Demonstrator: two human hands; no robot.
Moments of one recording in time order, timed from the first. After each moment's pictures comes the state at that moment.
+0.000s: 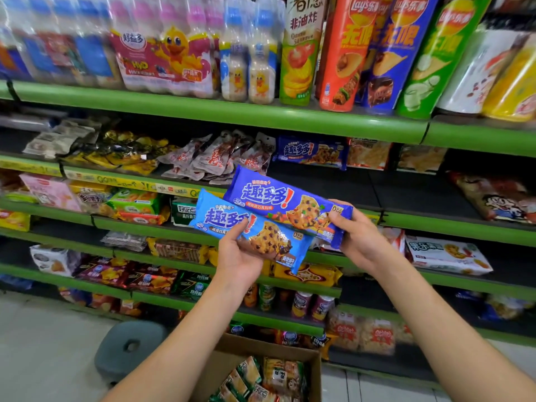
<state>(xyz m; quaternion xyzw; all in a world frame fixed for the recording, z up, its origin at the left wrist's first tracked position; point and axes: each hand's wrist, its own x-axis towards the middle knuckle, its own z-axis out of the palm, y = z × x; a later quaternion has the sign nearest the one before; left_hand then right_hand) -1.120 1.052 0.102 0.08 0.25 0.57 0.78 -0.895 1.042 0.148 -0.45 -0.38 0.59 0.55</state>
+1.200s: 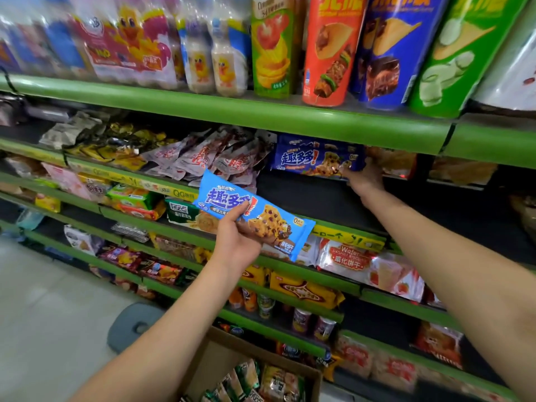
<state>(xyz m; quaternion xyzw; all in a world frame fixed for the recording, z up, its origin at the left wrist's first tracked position) -1.048 1.136 0.106 0.08 0.32 0.63 0.71 -0.789 1.303 0.125 -0.69 -0.52 0.26 0.43</state>
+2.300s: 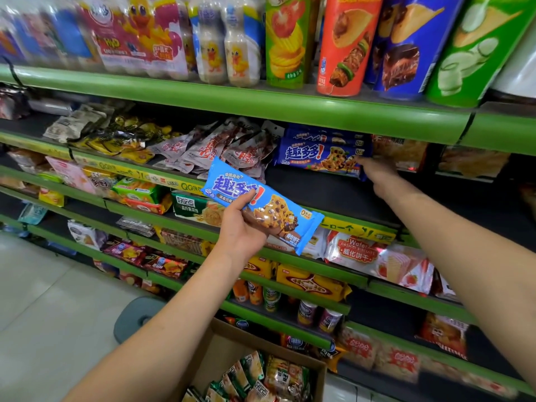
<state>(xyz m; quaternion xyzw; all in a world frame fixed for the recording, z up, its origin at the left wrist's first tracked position) -1.061 1.136 0.111 0.09 0.32 0.62 0.71 -0.791 1.299 0.134 -0.66 -0.44 0.35 0.49</state>
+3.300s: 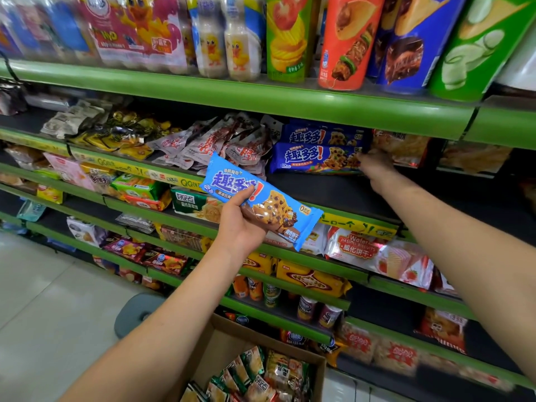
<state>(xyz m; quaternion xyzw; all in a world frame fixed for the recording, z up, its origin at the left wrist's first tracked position) -1.063 1.134 0.115 0.08 0.32 0.62 0.71 -0.794 1.307 0.130 -0.70 -0.47 0.32 0.44</state>
